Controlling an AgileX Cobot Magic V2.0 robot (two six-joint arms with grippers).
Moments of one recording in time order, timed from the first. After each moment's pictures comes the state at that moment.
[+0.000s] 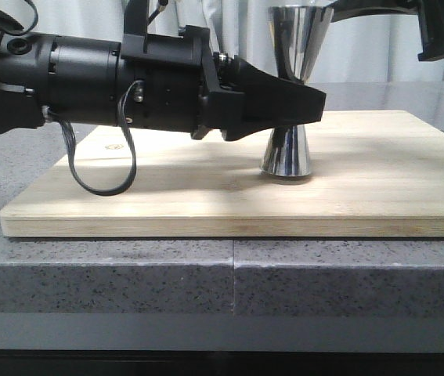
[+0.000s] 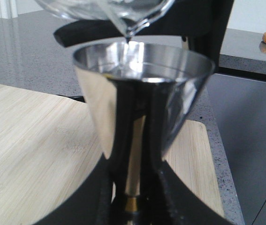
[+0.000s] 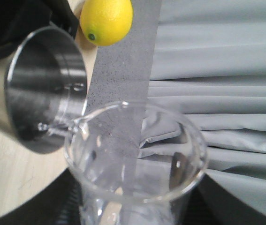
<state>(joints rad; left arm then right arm) -0.56 1.89 -0.99 1.16 -1.06 -0.77 0.32 1.24 -0.86 -1.58 -0.32 -0.01</state>
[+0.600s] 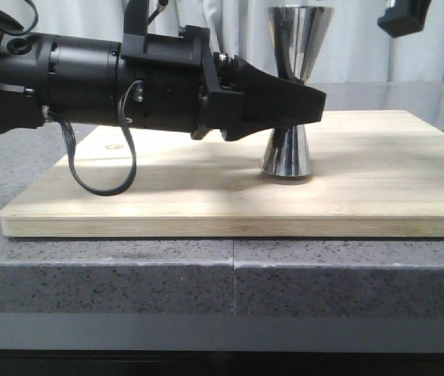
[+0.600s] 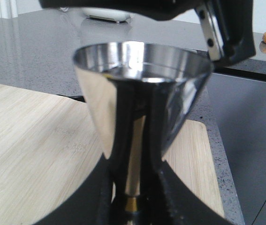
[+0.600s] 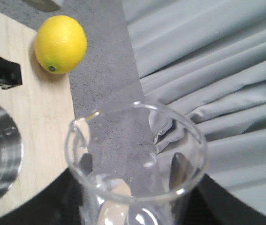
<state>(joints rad) -0.56 1.89 -0.99 1.16 -1.06 -0.77 0.32 1.24 -0.86 -1.26 -0.32 0.11</state>
